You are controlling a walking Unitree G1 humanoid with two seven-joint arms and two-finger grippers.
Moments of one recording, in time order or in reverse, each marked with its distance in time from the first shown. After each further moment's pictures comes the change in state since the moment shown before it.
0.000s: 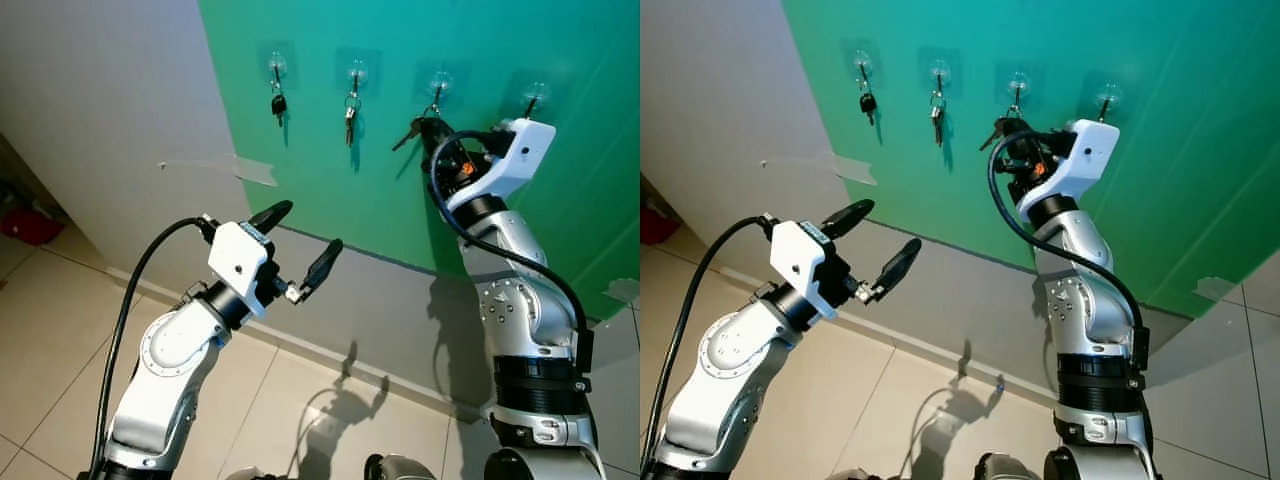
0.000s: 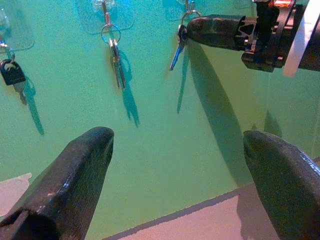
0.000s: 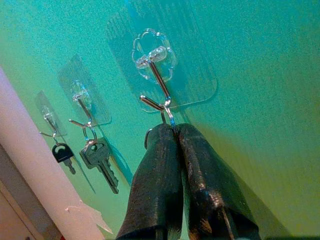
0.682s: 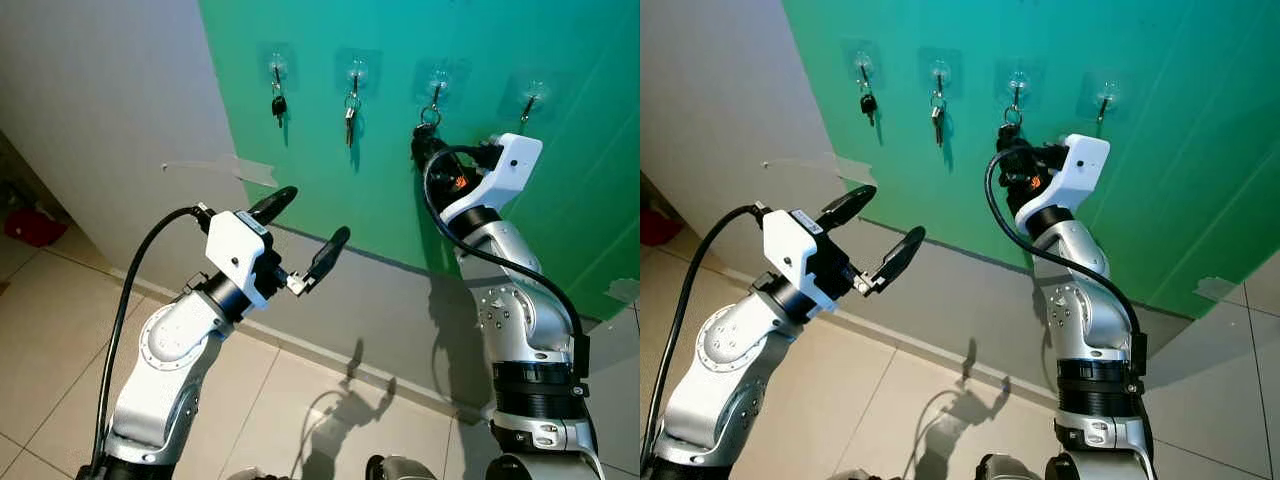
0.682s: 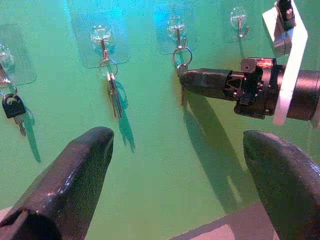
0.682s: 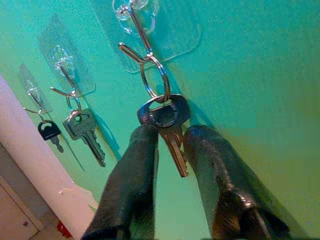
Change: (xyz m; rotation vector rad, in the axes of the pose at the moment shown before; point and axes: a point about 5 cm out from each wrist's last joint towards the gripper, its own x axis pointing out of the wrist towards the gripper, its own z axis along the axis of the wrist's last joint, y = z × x) left arm 0.007 0.001 0.015 -0.007 -0.076 -0.015; right arm -0.004 -0.006 -0.013 0.009 0.057 -0.024
